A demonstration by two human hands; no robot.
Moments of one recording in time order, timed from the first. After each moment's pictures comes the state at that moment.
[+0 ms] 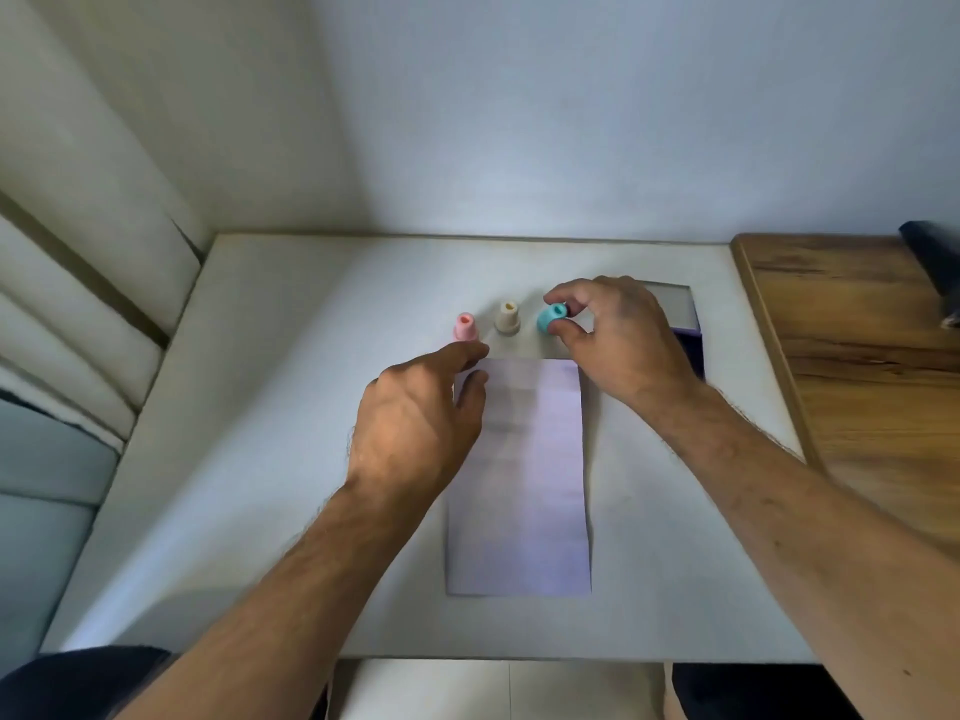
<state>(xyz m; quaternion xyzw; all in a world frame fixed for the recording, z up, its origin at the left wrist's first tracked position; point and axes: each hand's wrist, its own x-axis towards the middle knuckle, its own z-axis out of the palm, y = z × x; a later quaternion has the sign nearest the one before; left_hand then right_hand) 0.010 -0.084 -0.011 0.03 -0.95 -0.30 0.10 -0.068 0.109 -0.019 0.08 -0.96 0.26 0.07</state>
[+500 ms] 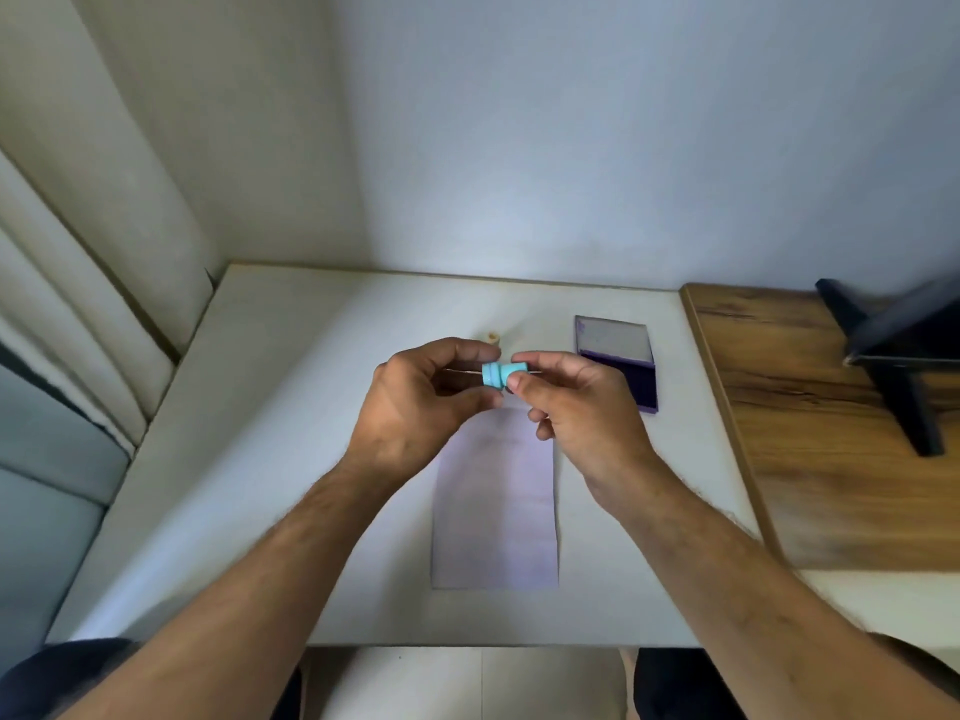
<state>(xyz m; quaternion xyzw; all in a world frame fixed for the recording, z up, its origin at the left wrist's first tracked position) 0.006 -0.095 0.017 -0.02 -0.78 -0.62 -0.04 0.013 0.075 0.039 -0.13 -0.76 0.64 -0.06</state>
